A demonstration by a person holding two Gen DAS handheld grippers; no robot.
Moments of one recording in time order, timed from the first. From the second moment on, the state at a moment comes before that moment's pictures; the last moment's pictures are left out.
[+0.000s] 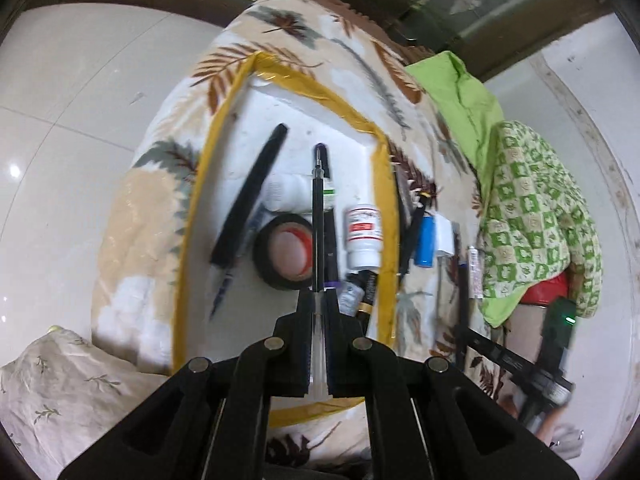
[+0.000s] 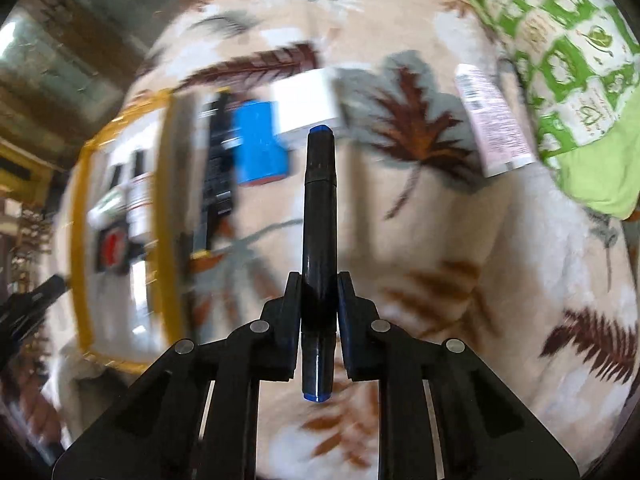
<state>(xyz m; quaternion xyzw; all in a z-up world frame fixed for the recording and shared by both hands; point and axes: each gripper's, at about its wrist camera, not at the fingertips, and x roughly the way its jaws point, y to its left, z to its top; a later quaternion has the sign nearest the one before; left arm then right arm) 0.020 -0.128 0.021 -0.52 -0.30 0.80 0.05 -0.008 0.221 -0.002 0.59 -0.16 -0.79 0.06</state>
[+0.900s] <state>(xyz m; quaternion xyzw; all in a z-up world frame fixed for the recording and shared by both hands) 0.014 -0.124 -0.005 -0.57 -0.24 0.79 -0.02 -0.029 0.077 -0.001 0.58 -0.11 -0.78 0.20</state>
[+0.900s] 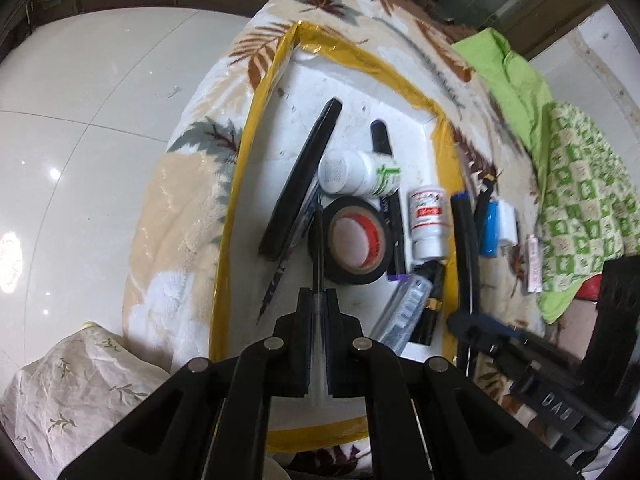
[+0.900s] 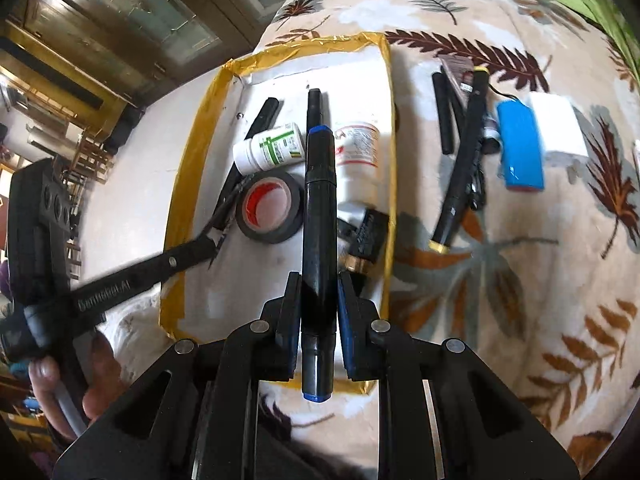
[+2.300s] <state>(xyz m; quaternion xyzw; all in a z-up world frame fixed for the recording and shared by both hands) 0.012 -0.124 -0.021 -0.59 -0.24 0.77 -0.03 -0.115 0.060 -0.033 0.61 -0.16 -0.76 0.14</state>
